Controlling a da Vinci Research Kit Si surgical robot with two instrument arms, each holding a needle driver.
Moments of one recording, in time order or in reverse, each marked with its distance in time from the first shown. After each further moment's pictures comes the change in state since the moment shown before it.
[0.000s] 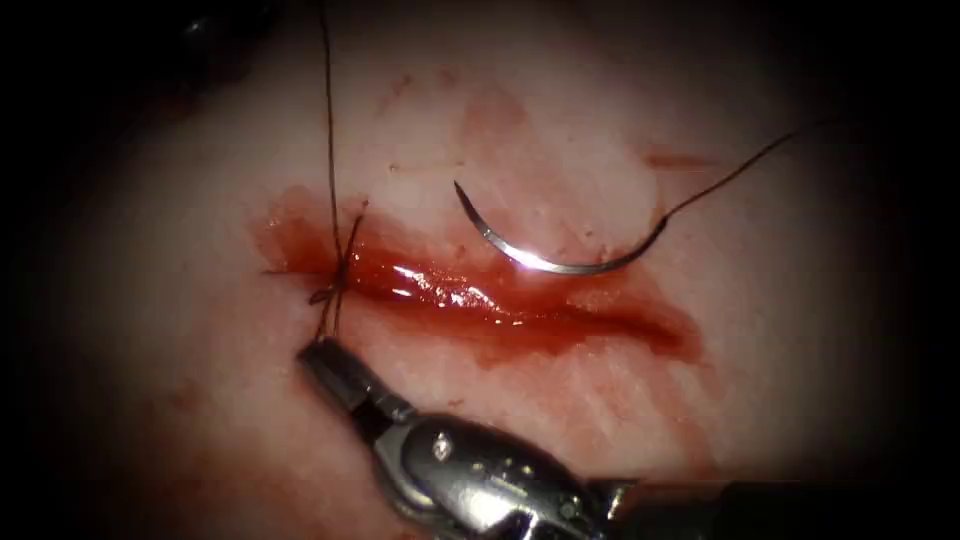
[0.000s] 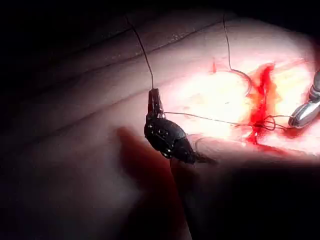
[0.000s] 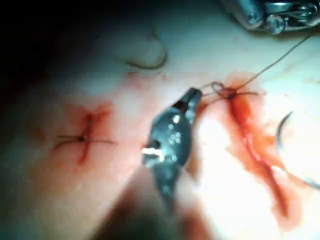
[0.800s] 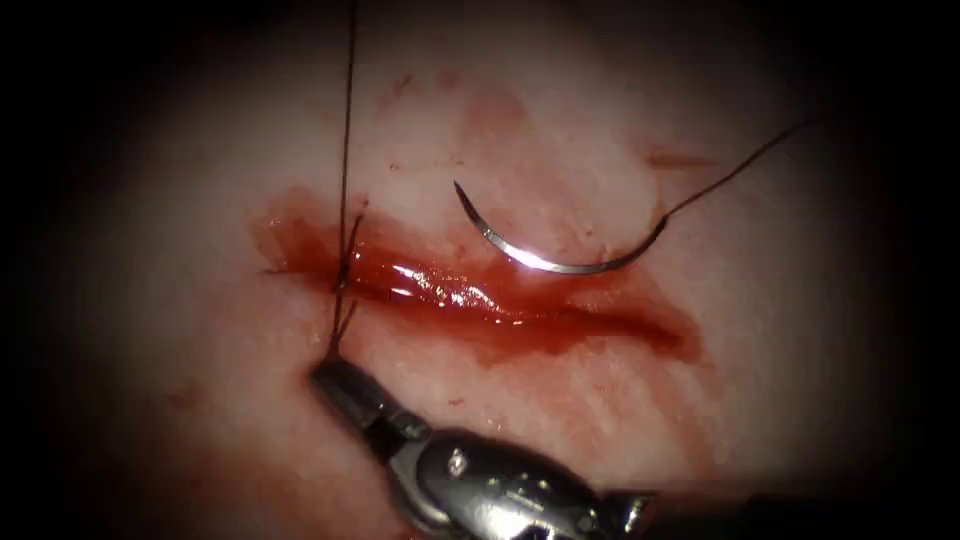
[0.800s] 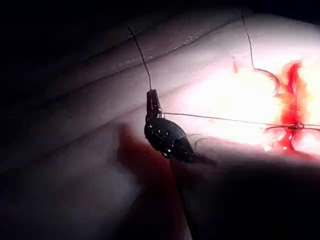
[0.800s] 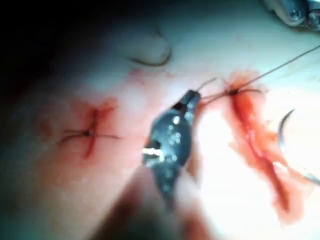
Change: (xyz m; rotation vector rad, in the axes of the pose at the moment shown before) right arm 0.000 0.000 -0.001 0.012 -0.019 -0.034; left arm 0.000 -0.005 0.003 0.025 -0.019 0.056
